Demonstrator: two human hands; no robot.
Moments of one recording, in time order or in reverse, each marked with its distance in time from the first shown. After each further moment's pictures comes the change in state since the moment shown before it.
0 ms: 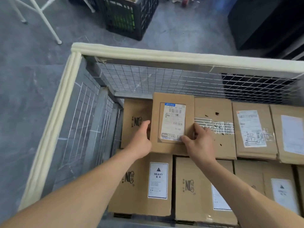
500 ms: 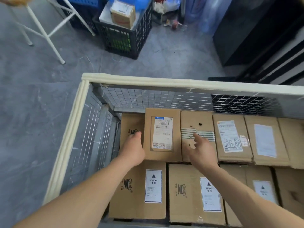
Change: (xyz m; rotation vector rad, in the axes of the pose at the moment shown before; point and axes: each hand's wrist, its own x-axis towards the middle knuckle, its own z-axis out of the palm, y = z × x) left_hand -0.052 0.052 -0.026 0.472 0.103 -0.068; right_hand -0.027 -0.017 -0.066 -0.109 -0.059 0.045
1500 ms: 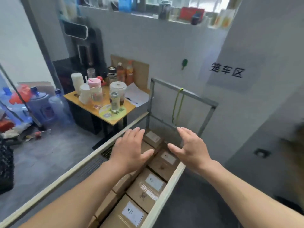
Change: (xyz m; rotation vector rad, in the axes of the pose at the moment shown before) left_hand -0.403 0.361 -0.080 0.533 0.123 1.395; right_hand -0.438 0.050 -0.376 -0.127 0.861 0.243
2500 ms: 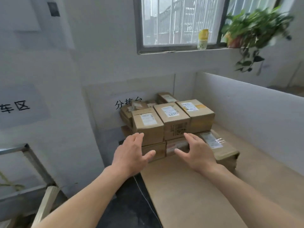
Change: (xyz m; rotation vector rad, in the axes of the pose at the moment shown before) left_hand -0.023 0.622 0.132 -0.091 -0.211 0.842; right_hand -0.389 0.428 -0.273 -0.096 0.464 0.877
